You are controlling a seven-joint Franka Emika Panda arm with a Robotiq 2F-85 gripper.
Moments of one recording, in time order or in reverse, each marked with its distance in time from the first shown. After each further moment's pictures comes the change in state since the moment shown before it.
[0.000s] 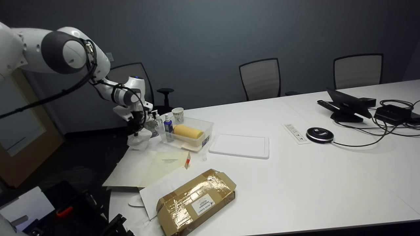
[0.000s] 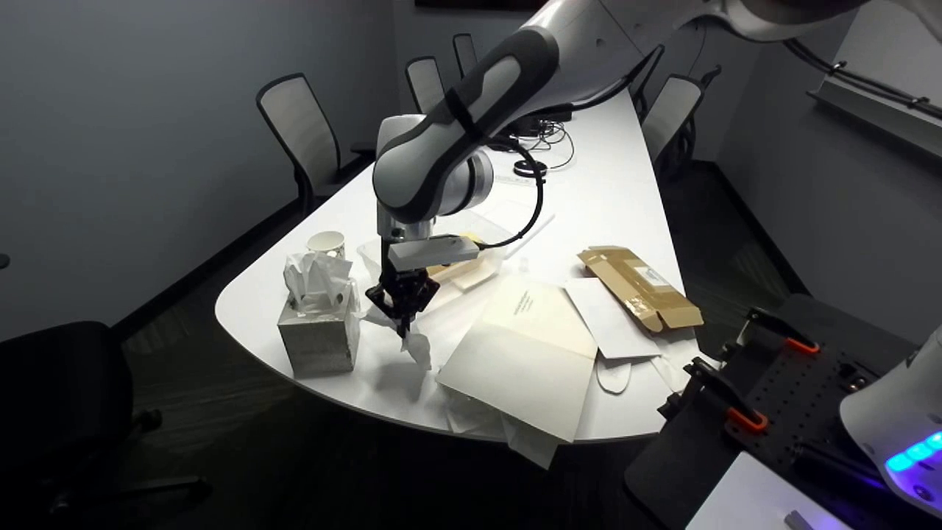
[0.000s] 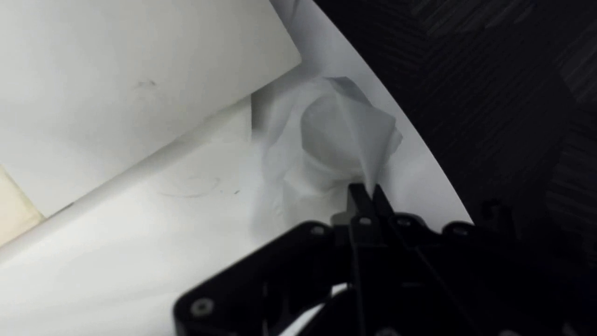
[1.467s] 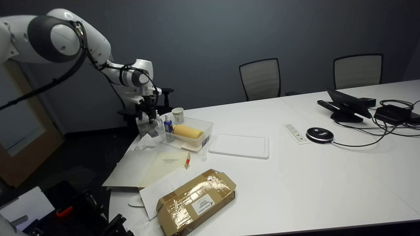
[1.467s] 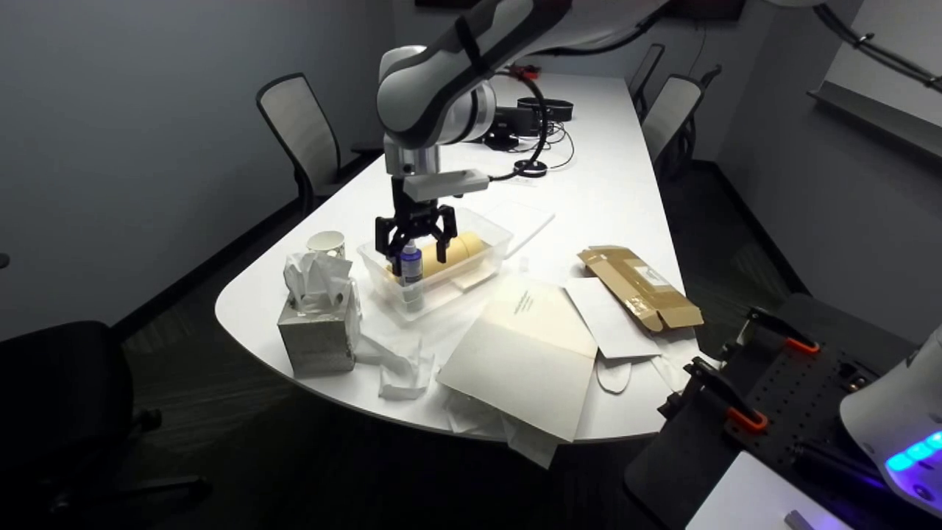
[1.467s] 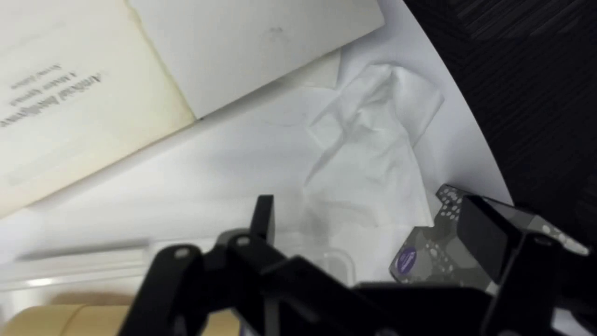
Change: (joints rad) arm -0.018 -0.106 -0.090 0.075 -0.046 -0.229 -0.081
